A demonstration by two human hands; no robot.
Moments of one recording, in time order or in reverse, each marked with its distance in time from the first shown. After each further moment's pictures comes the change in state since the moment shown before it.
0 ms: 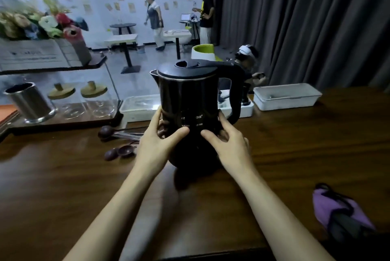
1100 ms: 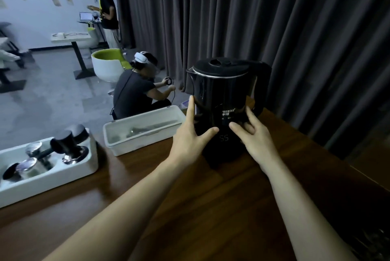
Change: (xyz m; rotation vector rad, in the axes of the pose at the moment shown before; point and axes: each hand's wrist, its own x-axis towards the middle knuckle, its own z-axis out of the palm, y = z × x) left_hand 0.132 0.101 0.542 -0.027 -0.539 0.192; right_hand 0.162 0.208 -0.461 0.084 0.347 0.138
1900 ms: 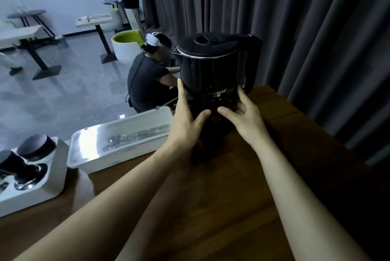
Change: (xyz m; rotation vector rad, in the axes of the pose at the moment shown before) left_hand 0.145 -0.078 0.049 0.091 0.197 -0.086; right_hand 0.183 0.076 0.017 0.152 -0.217 -0.113
